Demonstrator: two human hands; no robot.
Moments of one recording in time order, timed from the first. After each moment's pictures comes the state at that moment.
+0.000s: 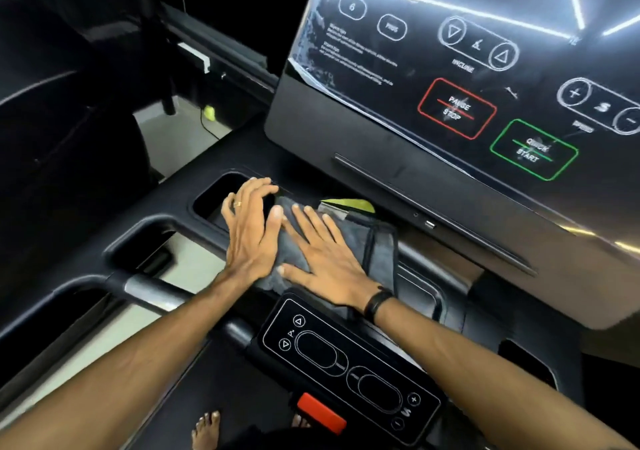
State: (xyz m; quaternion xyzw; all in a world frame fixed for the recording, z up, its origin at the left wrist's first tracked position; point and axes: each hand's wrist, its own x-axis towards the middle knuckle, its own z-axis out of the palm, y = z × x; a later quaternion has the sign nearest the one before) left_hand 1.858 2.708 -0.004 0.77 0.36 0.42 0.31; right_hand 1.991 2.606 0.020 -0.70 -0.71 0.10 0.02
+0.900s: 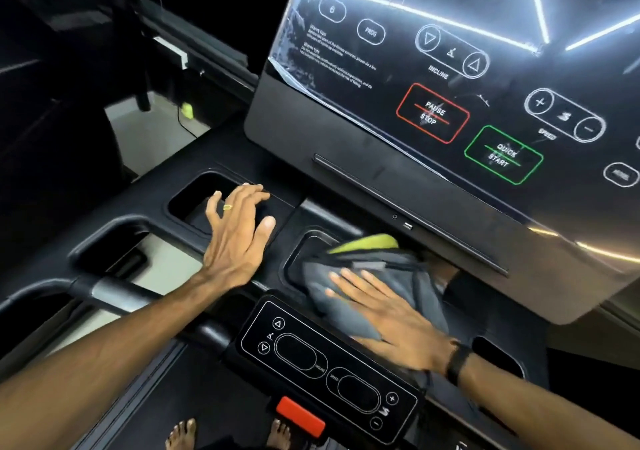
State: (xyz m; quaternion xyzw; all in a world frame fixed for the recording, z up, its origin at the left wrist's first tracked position) left_hand 1.857 2.704 -0.008 0.84 0.32 0.37 0.24; right_hand 2.055 2.473 0.038 -0.64 -0.76 0.13 0.01
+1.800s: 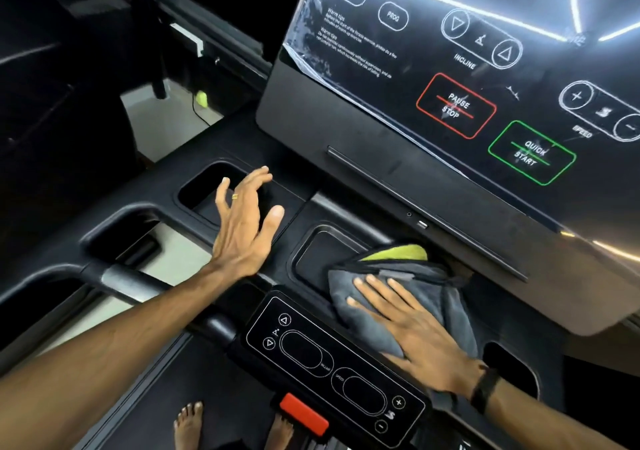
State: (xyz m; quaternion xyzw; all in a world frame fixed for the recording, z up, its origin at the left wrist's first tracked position) left_hand 1.859 2.705 -0.005 0.81 0.34 0.40 0.28; right_hand 2.066 2.447 0.039 -0.63 -0.77 0.10 -0.02
